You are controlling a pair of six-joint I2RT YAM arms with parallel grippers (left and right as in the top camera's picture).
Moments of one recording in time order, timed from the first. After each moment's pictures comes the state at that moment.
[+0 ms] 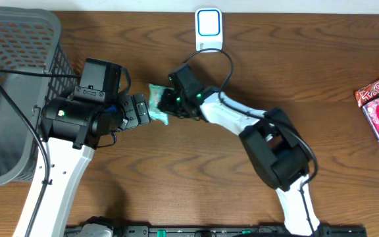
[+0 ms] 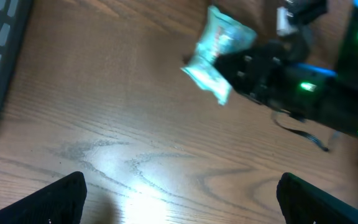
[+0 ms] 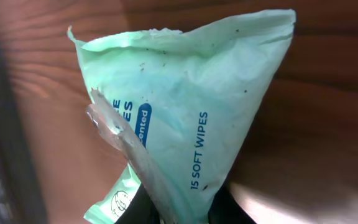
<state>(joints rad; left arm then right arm) -0.24 1.29 1.39 -1.25 -0.02 -0.49 0.65 2.21 1.50 -0.29 -0.32 0.88</state>
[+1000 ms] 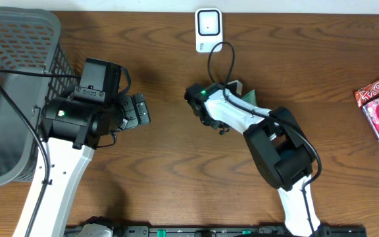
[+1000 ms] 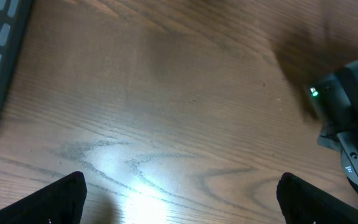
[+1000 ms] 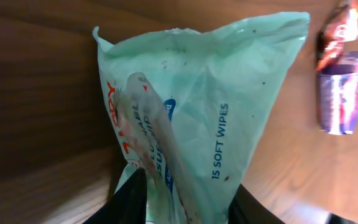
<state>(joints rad) -0.24 1.29 1.39 -1.25 -0.02 -0.49 0.65 2.21 1.51 -1.10 0.79 0.72</state>
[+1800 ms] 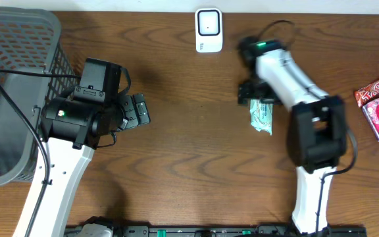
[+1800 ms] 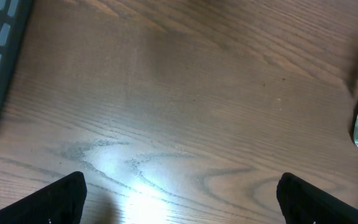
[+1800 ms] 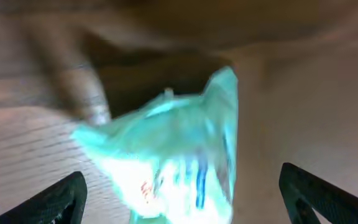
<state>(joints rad) -0.24 1.29 1.39 -1.25 -0.02 -0.49 0.23 2.22 1.79 -1.26 0.14 0.39</state>
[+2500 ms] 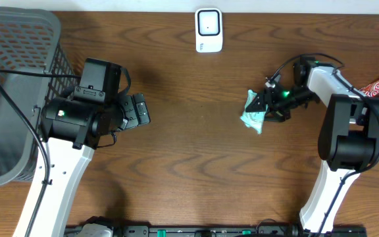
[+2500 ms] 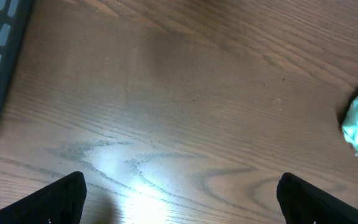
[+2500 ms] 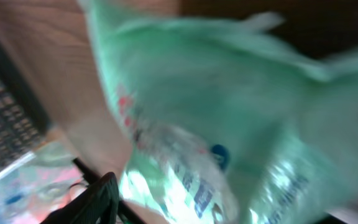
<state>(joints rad) -0.24 1.29 1.39 -1.25 -0.02 -0.49 -0.06 2.19 1.47 -1.04 -0.77 0.02</state>
